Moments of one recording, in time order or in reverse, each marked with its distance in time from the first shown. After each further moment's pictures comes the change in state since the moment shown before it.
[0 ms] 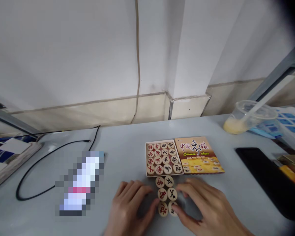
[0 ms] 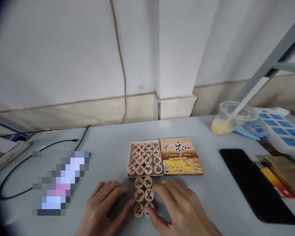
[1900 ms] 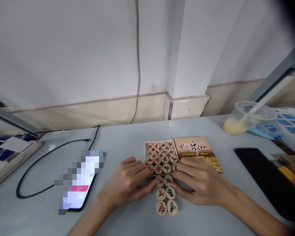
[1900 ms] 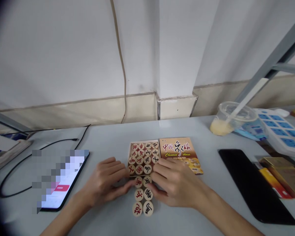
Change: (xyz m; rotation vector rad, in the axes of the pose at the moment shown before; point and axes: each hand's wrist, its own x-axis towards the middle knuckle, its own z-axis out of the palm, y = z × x) left_hand 0.055 -0.042 -0.012 0.039 -0.187 0.388; right_hand 0.049 0.042 -0.007 -0.061 -0.093 -0.370
